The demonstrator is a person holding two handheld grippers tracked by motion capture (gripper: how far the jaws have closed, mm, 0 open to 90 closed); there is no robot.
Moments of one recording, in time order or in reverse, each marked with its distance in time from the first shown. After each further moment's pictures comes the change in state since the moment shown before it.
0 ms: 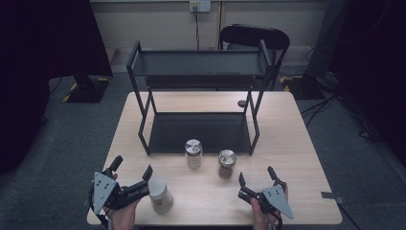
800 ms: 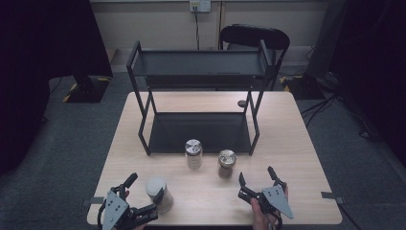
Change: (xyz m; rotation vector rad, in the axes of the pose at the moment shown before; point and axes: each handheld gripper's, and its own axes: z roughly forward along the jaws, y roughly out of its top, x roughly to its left) left arm -0.012 -0.015 -0.025 0.063 -0.143 0.034; right arm 0.001 0.000 0.000 0.000 -0.003 -0.001
